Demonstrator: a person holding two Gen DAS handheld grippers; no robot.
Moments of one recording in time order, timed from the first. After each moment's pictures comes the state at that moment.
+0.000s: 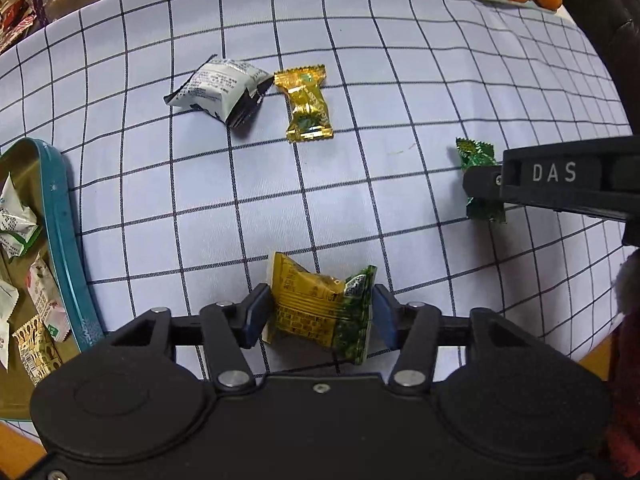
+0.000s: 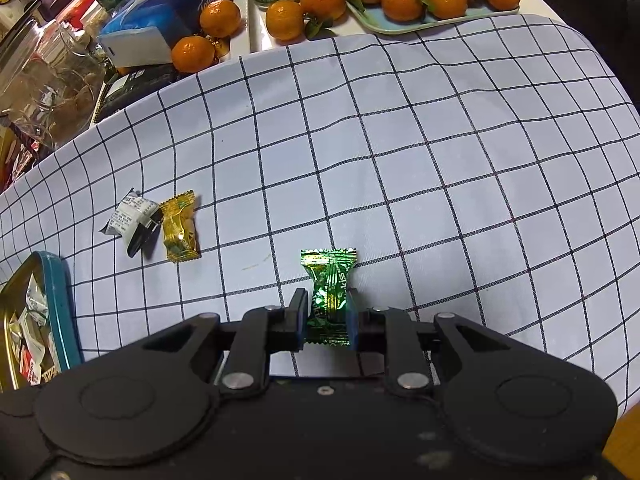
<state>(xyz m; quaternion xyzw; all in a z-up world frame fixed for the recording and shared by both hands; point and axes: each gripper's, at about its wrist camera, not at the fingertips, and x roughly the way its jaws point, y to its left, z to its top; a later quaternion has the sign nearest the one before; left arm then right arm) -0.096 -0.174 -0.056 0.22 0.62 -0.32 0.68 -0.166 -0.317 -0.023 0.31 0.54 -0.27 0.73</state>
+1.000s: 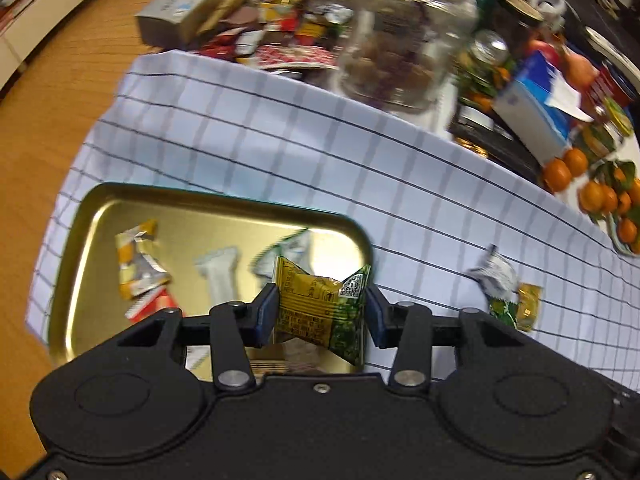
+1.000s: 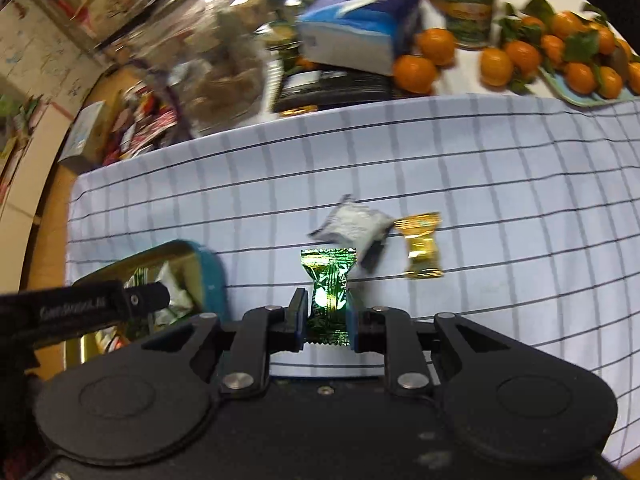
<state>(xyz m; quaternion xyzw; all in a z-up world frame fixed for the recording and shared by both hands) 0.034 -0.020 0.031 0.05 0.58 -0.12 0.81 -0.065 -0.194 0.024 0.28 0.51 -0.15 0.80</state>
